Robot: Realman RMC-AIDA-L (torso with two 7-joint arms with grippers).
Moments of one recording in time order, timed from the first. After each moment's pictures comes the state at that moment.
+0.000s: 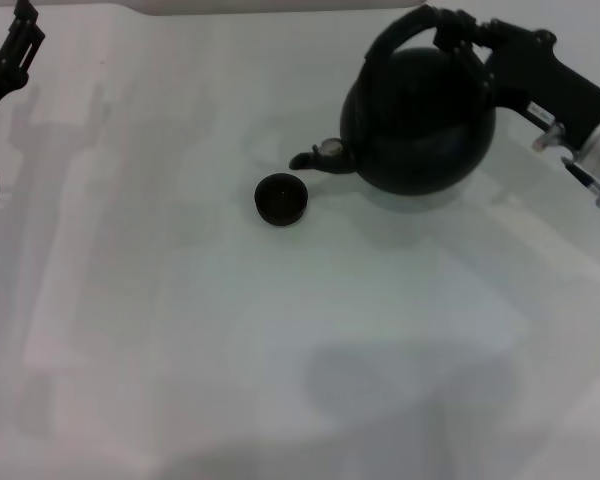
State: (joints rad) left arm -0.50 -2.08 2.83 0.11 -1.47 1.23 -0.38; right arm 0.50 2.00 -1.81 -0.23 -0.23 -1.18 0.63
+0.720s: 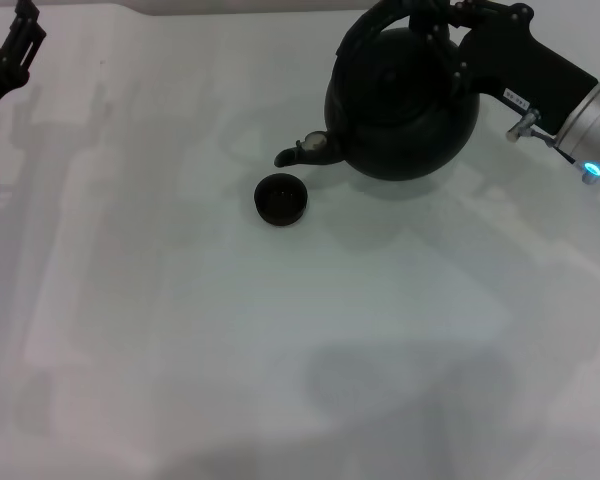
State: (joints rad) left arm -0.50 -2.08 2.83 0.11 -1.47 1.23 -0.38; right arm 0.52 2.01 -1.82 -0.29 -0.24 -1.15 0.47
